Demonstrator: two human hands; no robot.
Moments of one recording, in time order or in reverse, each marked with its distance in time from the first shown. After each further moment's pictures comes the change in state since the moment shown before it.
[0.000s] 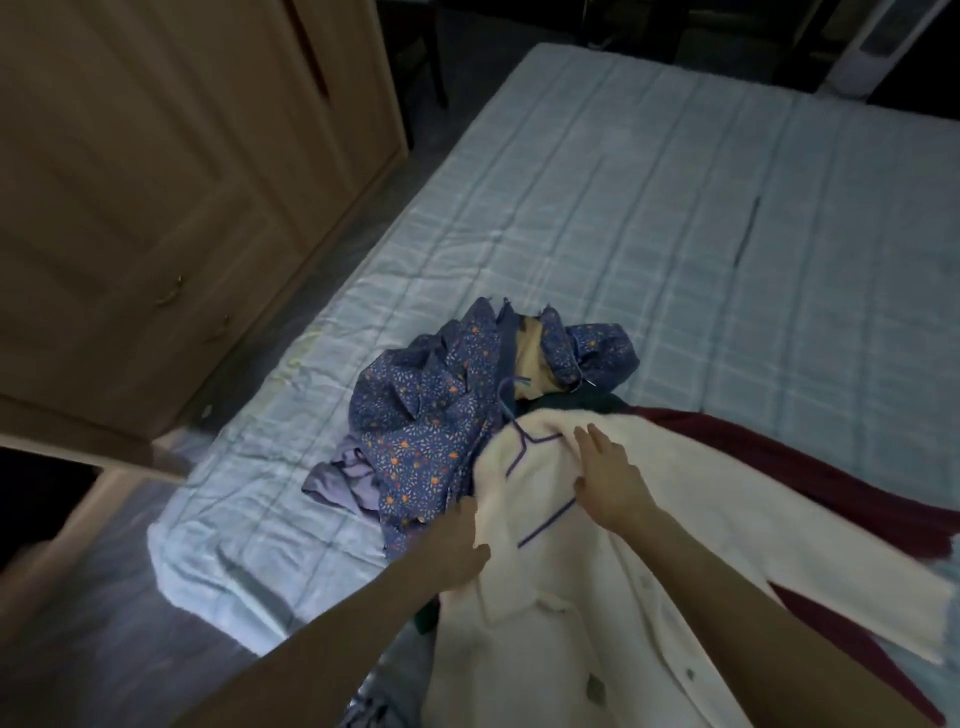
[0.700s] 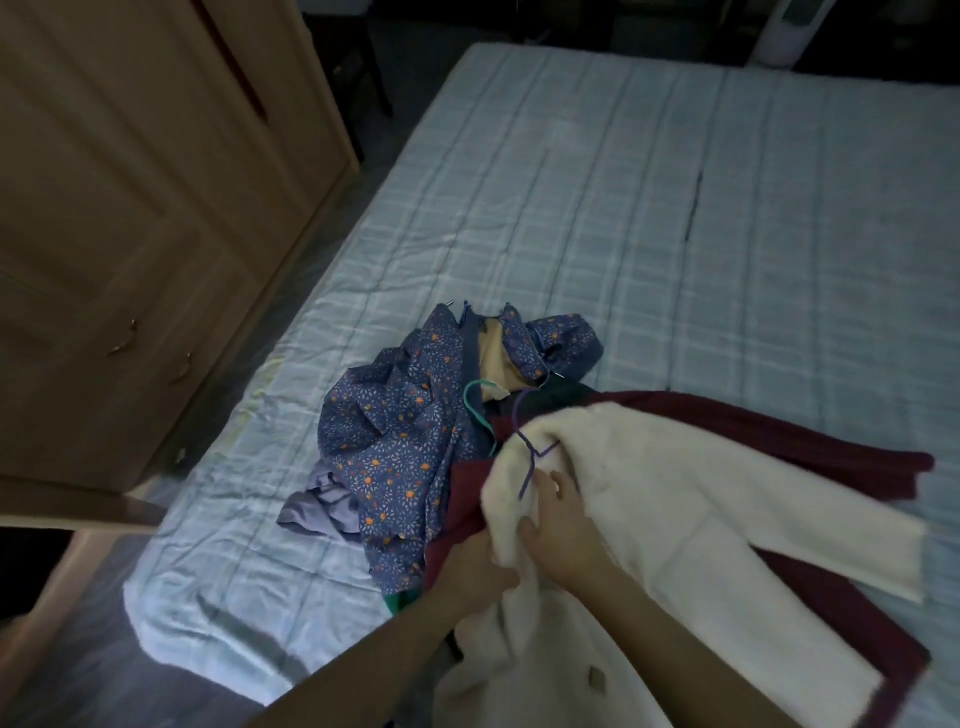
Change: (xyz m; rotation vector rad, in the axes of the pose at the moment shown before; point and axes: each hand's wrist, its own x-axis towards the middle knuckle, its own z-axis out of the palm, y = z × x) left_hand 0.006 0.035 0.038 -0.460 -0.049 0.002; right_hand -0.050 -0.023 0.048 0.351 0.075 0.045
